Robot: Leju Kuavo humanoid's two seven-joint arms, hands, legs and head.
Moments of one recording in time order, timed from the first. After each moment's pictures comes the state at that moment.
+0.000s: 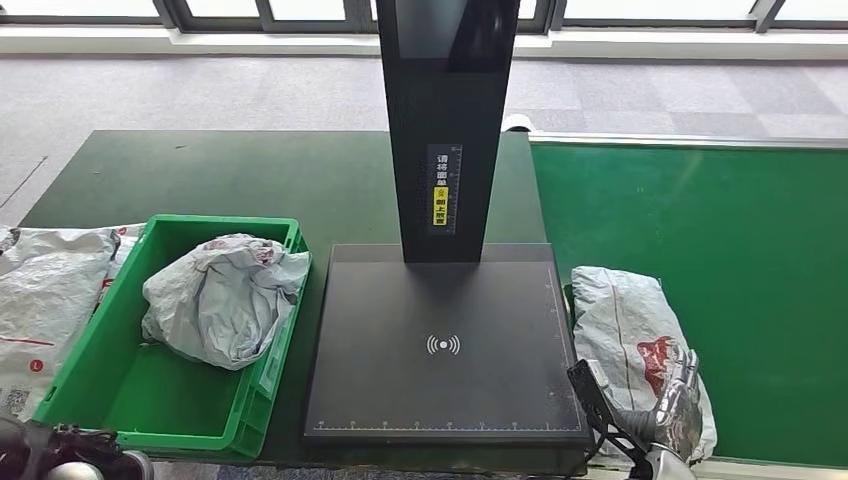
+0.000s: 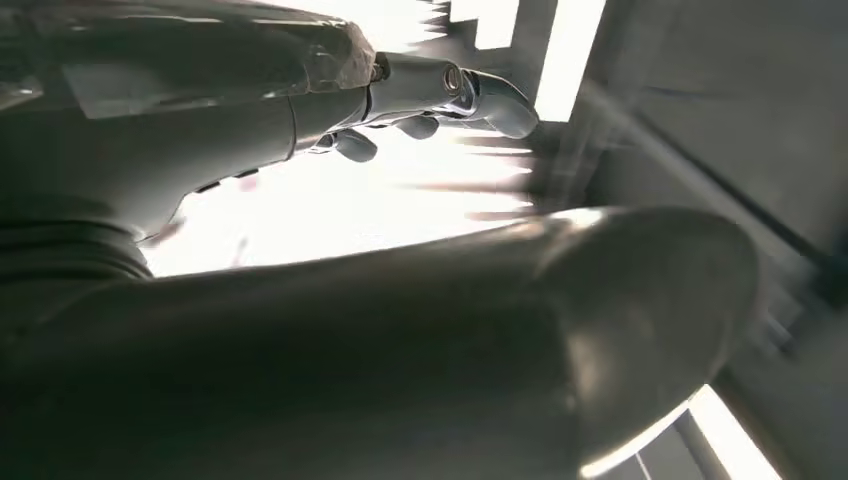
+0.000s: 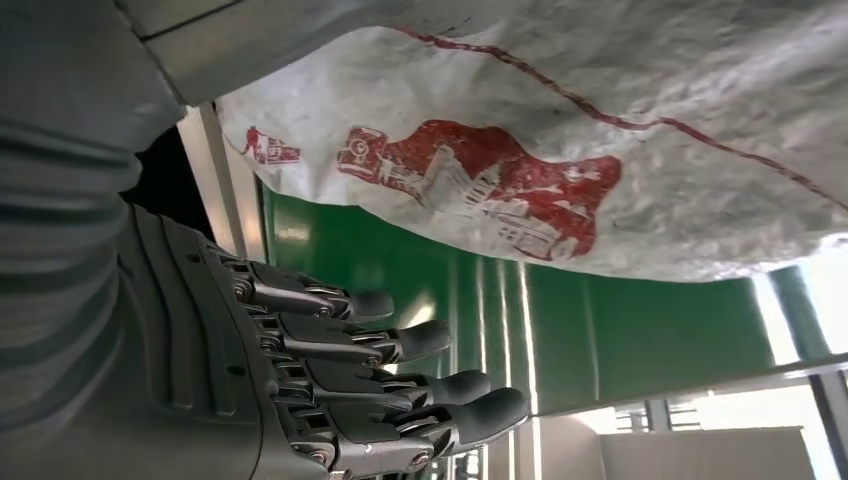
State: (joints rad) left arm 0.12 -0.33 0.28 -2.08 -0.28 0.70 -0.70; right arm 0.14 0.27 -0.35 -1.31 1.40 -0.32 0.06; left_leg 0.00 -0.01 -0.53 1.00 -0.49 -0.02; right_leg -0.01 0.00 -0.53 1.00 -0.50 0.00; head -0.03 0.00
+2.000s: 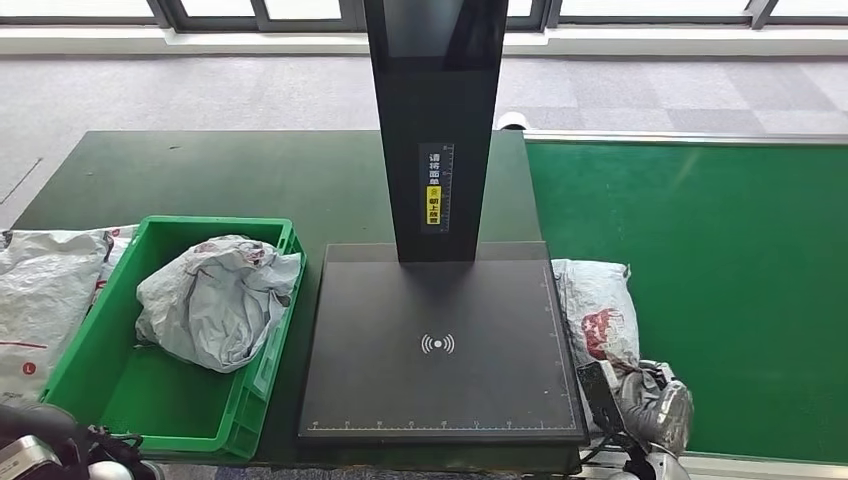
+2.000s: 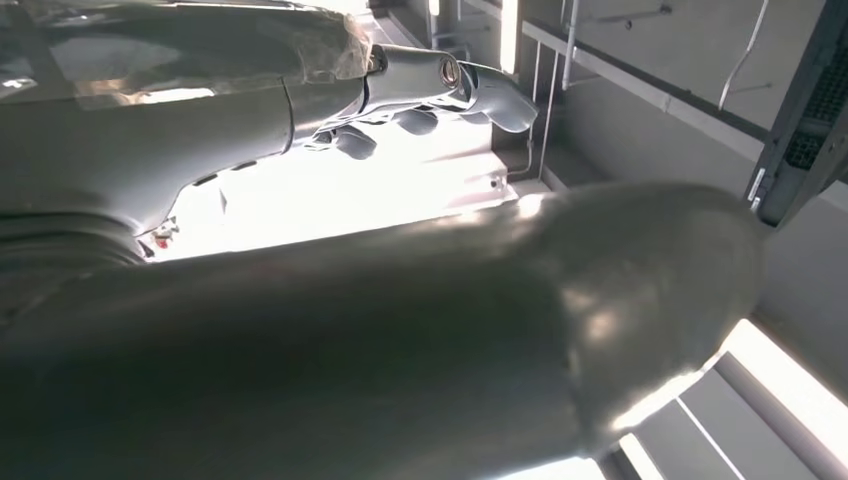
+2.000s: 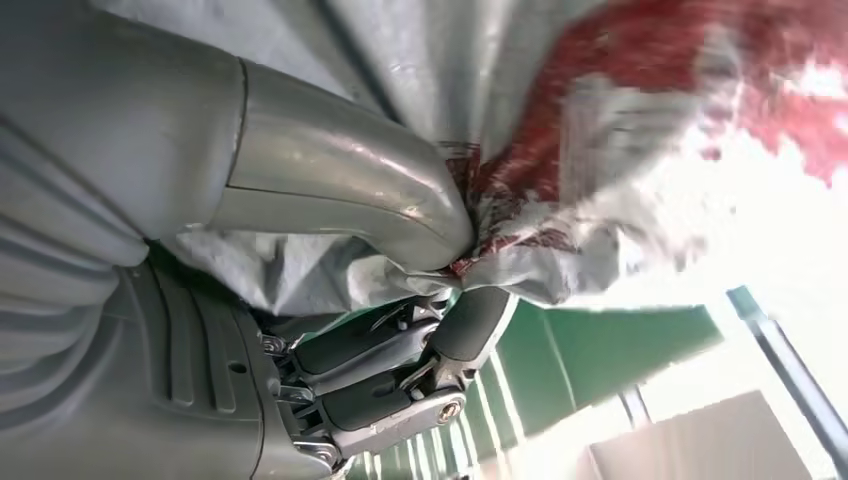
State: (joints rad) left arm 0.15 -0.33 0.24 -2.03 -0.40 0.70 -0.70; right arm 0.00 0.32 -0.55 -1.07 1.15 -0.51 -0.32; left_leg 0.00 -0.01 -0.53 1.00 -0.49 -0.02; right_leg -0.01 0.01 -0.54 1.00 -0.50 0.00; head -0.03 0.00
